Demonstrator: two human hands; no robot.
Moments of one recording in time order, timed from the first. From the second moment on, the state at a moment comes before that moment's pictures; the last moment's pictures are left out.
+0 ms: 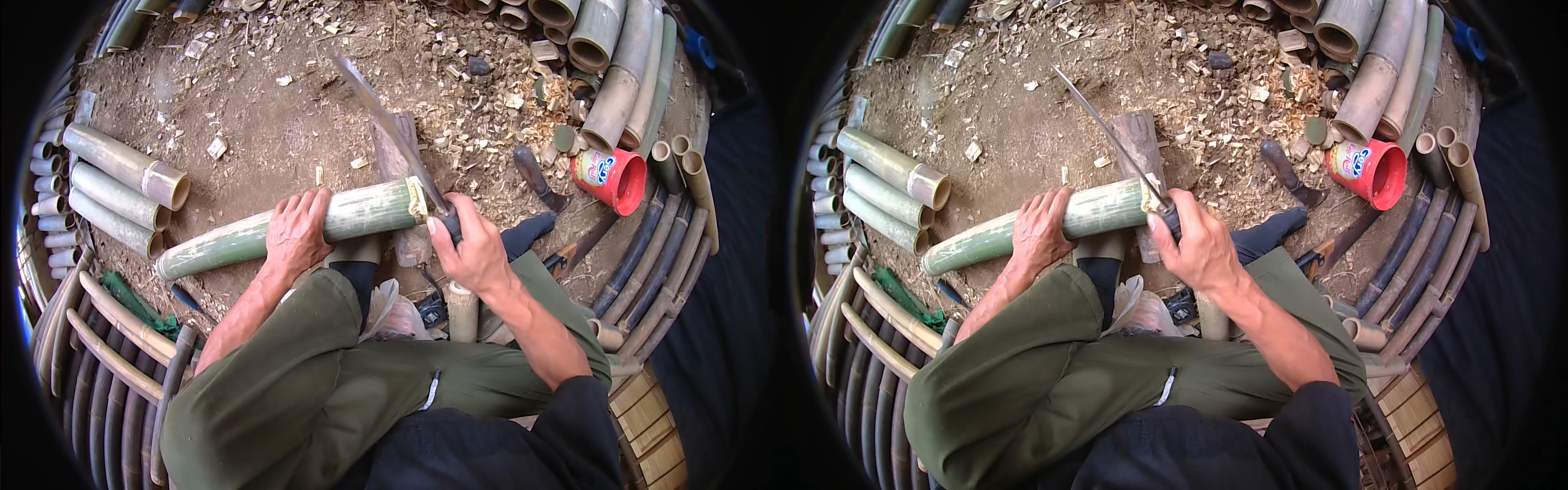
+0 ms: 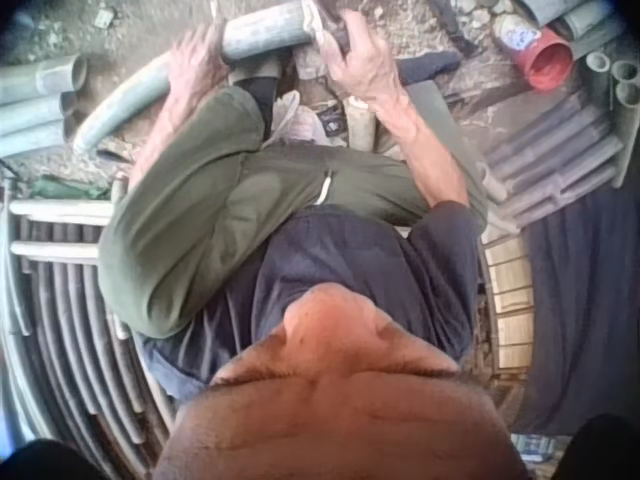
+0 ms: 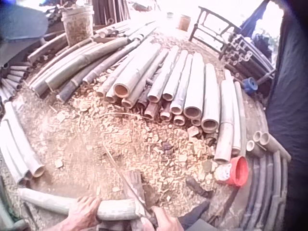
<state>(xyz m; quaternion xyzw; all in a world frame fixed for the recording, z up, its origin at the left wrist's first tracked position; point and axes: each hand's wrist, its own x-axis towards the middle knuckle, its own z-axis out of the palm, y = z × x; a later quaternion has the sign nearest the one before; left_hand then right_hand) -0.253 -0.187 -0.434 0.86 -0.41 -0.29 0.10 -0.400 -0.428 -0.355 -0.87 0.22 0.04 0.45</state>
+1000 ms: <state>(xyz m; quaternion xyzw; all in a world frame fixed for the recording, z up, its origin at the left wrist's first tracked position) -0.209 -0.184 -0.422 0.80 -0.41 -0.43 0.07 -0.411 -0.429 -0.390 -0.94 0.18 0.07 0.29</state>
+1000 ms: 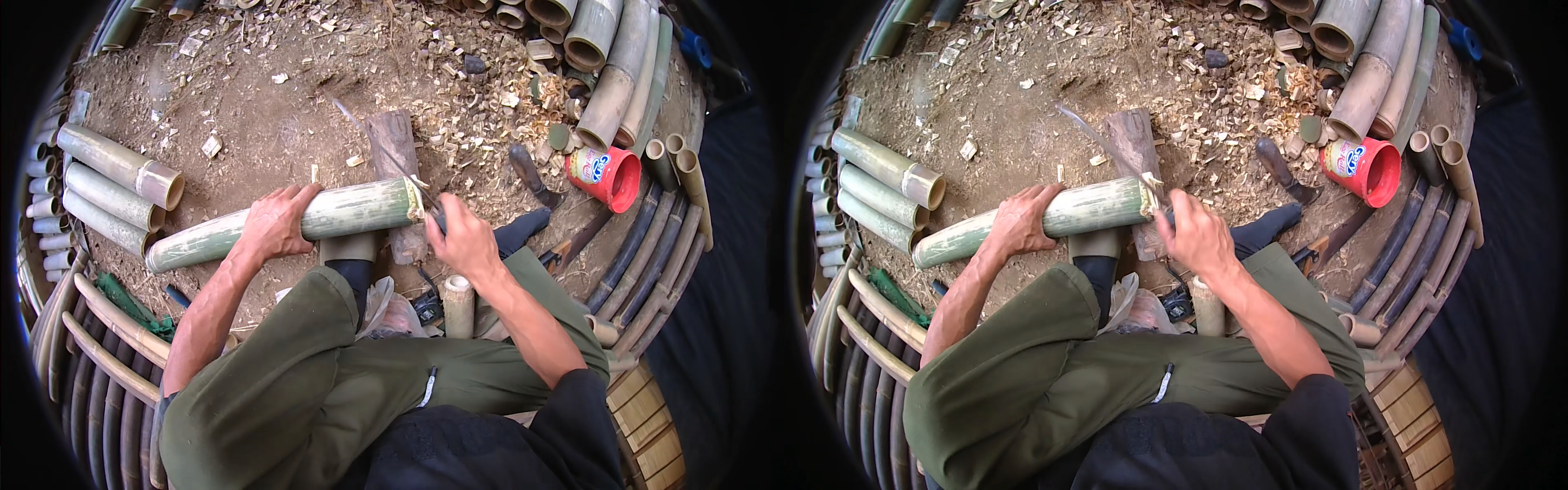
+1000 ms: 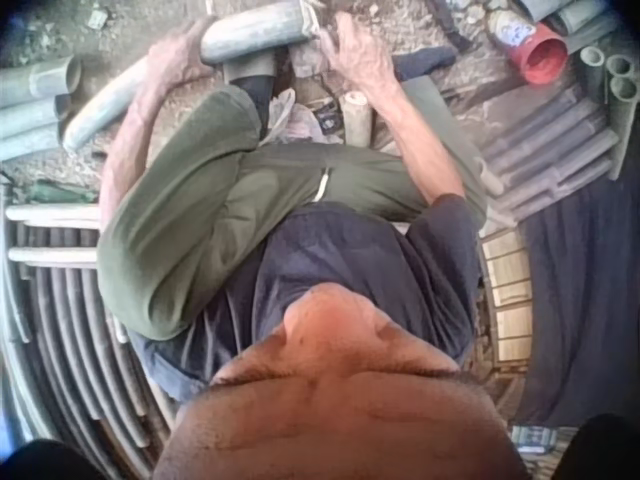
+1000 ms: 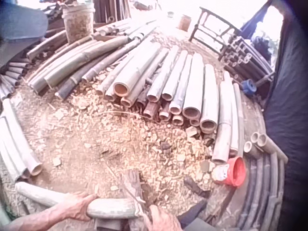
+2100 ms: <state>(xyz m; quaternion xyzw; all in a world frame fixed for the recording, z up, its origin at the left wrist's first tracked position) -0.235 -0.177 -0.425 0.84 -0.42 -0.34 0.06 -0.418 -0.439 -0.401 -0.91 0.20 0.09 0.36</state>
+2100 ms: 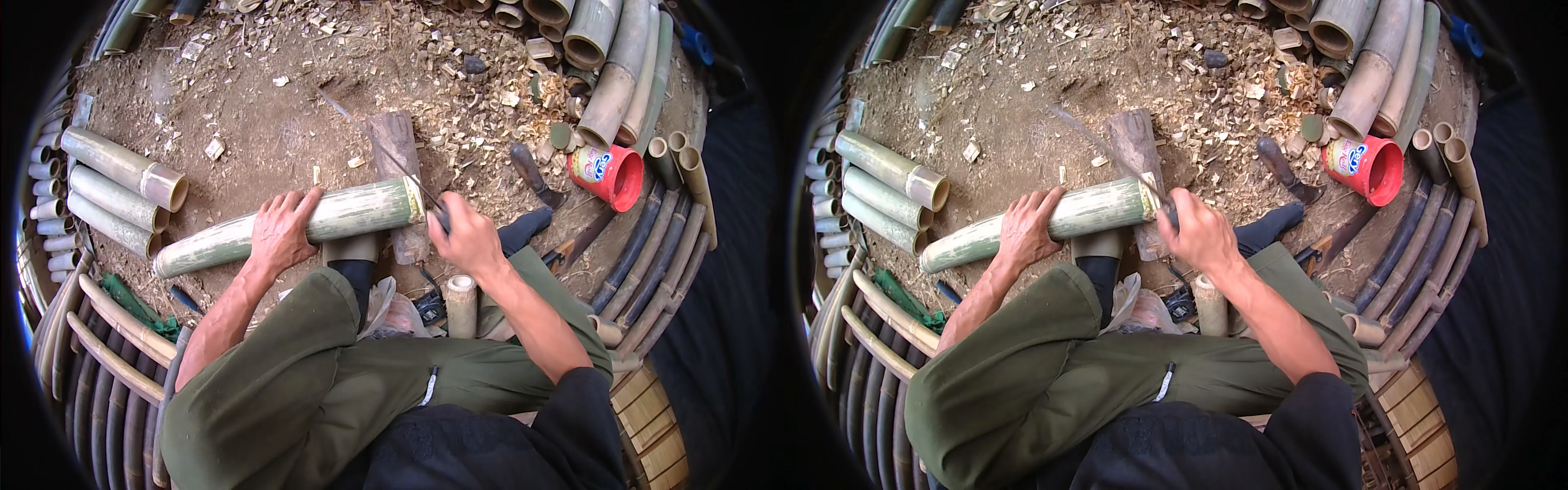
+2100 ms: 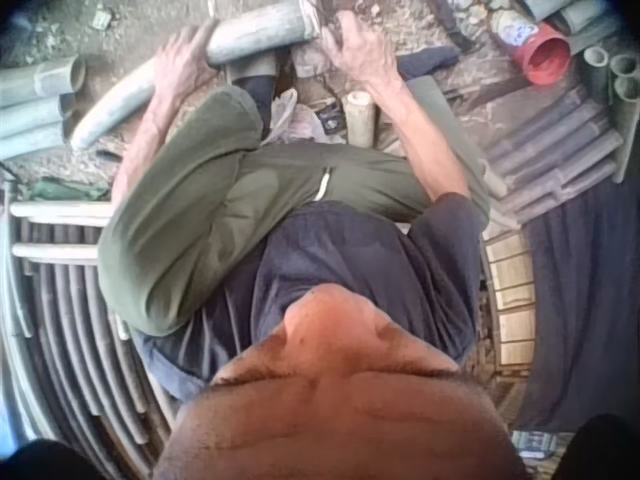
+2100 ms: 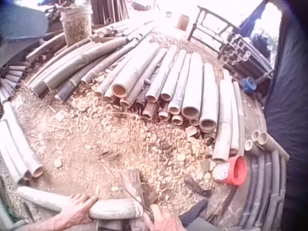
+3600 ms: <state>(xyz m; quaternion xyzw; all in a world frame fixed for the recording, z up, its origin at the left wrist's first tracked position) -0.201 -0.174 -0.417 0.81 -0.38 -0.44 0.04 -0.413 -0.441 -0.400 -0.90 0.22 0.18 0.32</state>
